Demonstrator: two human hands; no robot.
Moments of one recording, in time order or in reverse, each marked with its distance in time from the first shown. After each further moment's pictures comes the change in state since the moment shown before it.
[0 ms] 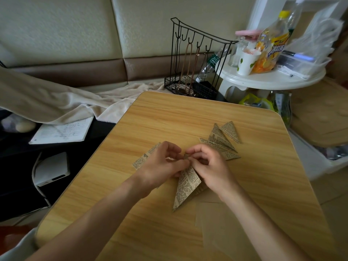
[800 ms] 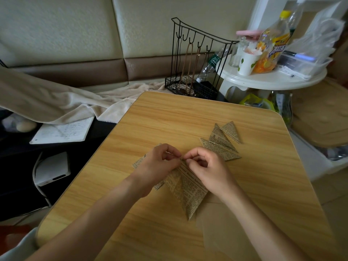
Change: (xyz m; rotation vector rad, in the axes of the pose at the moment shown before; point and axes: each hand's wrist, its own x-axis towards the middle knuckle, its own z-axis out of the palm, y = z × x) left_hand 0.005 -0.005 -0.008 0.076 0.064 -0.018; right_hand 0.001 0.005 0.001 -0.092 -0.045 -0.051
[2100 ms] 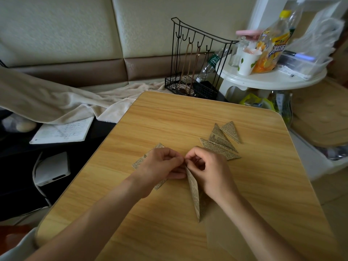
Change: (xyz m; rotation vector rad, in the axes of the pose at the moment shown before) left_hand -0.003 0.004 0.006 -0.274 -0.068 -0.087; right_hand -0.006 -0.004 0.001 -0.272 0.110 -0.296
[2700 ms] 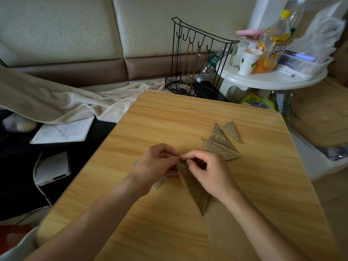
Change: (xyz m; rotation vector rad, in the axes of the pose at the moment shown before) left_hand 0.001 0.001 -0.007 0.040 0.072 0.019; right_hand 0.001 0.004 -0.002 0.106 -0.060 0.061
